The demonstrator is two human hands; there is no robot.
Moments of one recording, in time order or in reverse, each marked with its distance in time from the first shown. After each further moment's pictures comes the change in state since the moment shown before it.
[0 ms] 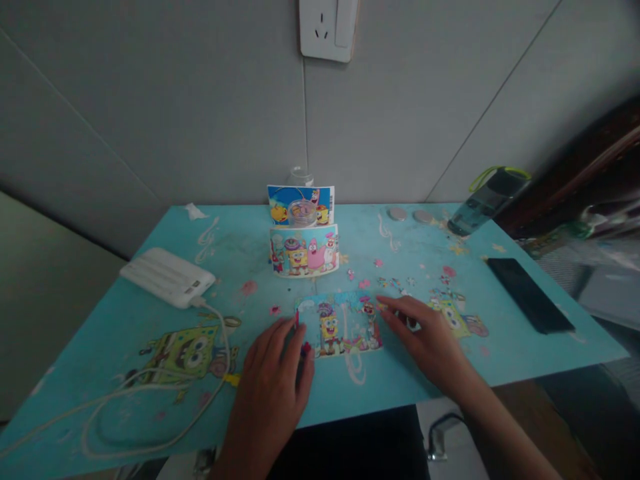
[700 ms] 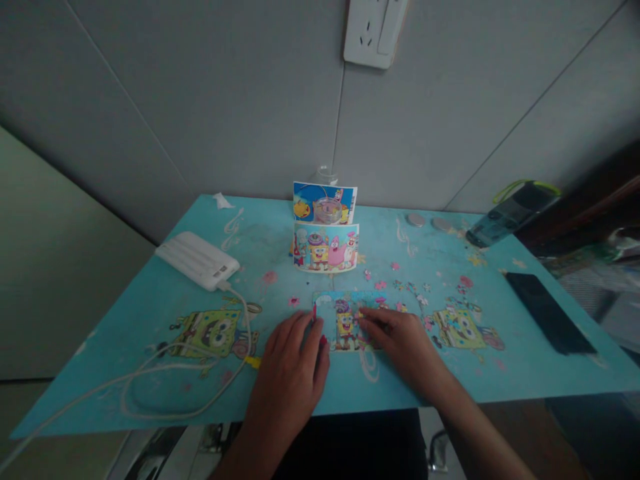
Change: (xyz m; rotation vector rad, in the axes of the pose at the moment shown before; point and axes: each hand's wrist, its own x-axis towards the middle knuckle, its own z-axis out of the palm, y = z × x) left_hand 0.001 0.003 -0.002 -0.050 0.002 -0.026; right_hand 0.015 -0.022 0.048 -0.015 -0.155 0.010
